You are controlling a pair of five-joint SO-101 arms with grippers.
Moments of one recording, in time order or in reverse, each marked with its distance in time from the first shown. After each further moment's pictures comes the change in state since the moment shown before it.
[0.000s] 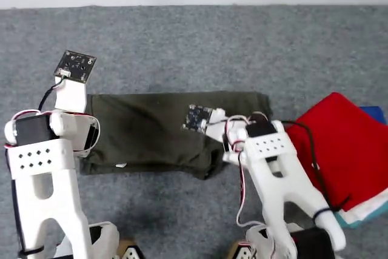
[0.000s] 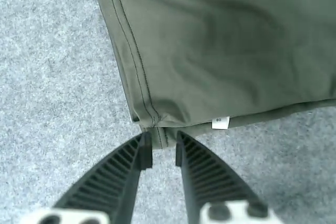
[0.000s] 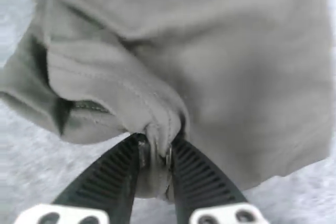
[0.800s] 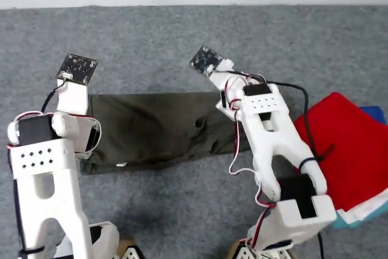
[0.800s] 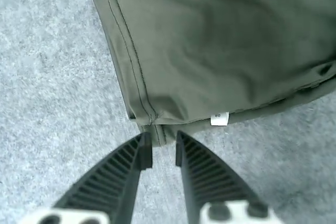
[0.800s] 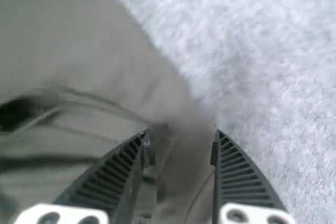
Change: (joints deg) left arm 0.0 0.0 2.6 -1.7 0.0; right arm 3.6 26.2 -26.8 -12.2 -17.0
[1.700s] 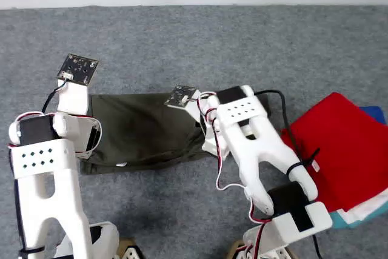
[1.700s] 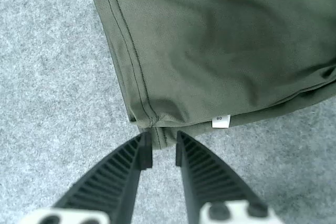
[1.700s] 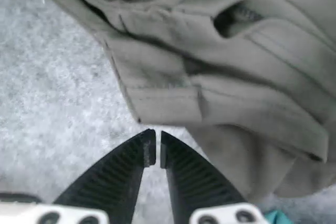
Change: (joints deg) left arm 0.0 0.0 0.4 -0.6 0.0; right arm -11.0 -4.7 2.2 32.9 -1.8
